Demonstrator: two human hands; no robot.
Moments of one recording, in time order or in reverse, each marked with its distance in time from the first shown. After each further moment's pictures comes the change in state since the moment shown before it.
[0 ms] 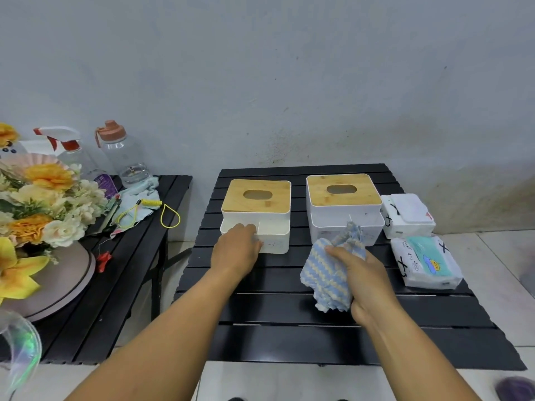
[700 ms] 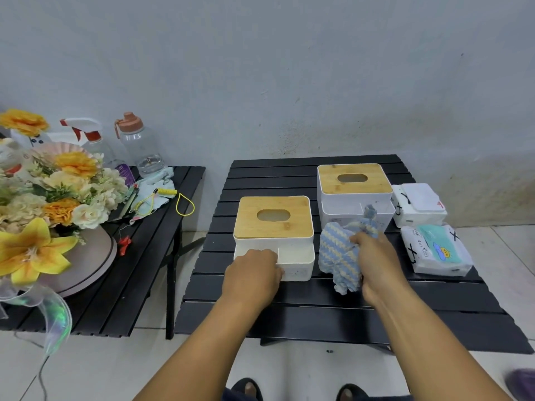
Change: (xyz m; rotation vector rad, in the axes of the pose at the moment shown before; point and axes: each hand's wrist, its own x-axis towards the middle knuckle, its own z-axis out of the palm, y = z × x) left_hand -0.094 0.020 -0.011 0.138 -0.140 -0.011; right_hand -0.001 -0.002 0.002 -0.069 0.082 -0.032
